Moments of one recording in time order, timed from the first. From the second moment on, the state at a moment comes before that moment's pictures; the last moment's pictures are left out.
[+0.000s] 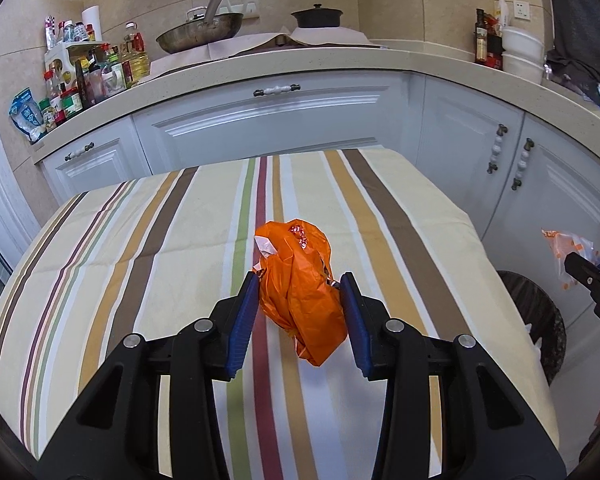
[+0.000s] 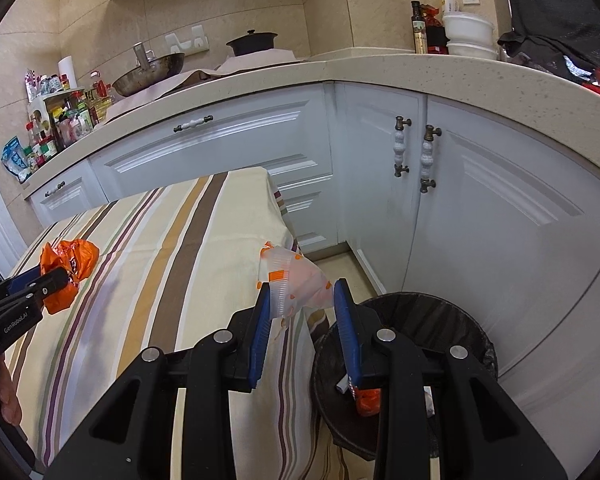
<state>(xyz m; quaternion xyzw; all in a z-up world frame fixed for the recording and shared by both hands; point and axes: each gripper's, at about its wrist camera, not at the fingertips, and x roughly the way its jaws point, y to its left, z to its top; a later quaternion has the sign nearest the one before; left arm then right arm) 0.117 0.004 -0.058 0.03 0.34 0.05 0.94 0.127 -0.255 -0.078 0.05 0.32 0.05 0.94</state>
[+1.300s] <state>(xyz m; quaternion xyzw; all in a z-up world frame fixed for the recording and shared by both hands) 0.086 -0.180 -0.061 0.06 0.32 -0.12 0.94 0.064 -0.366 -0.088 0.07 0.31 -0.04 0.95</state>
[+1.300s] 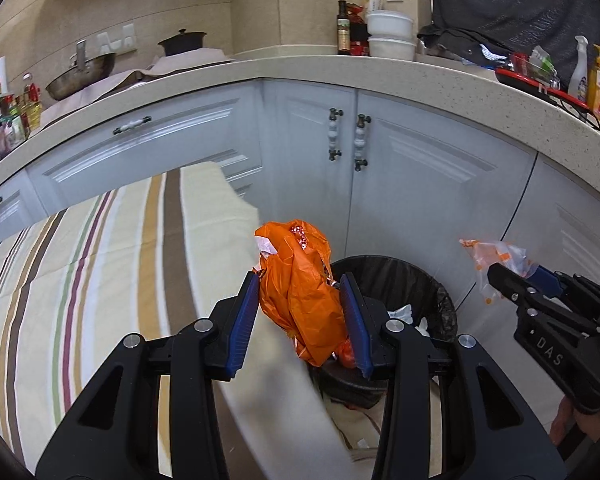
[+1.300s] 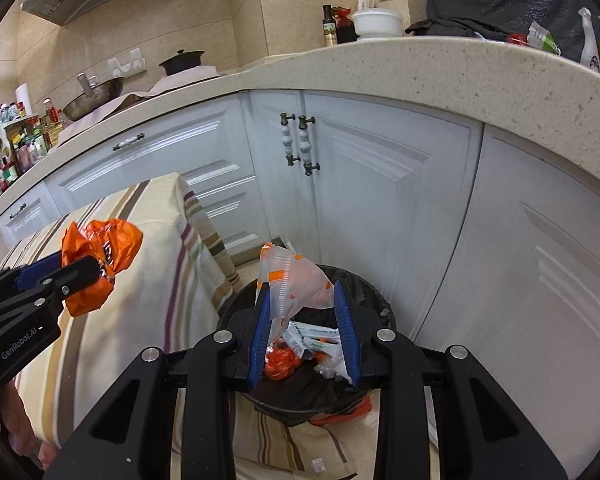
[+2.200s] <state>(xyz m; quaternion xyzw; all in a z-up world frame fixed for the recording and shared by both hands) 0.131 -0.212 -0.074 0.08 0.31 -0.12 0.94 0.095 -0.386 -0.092 0.08 0.30 -0.07 0.95</state>
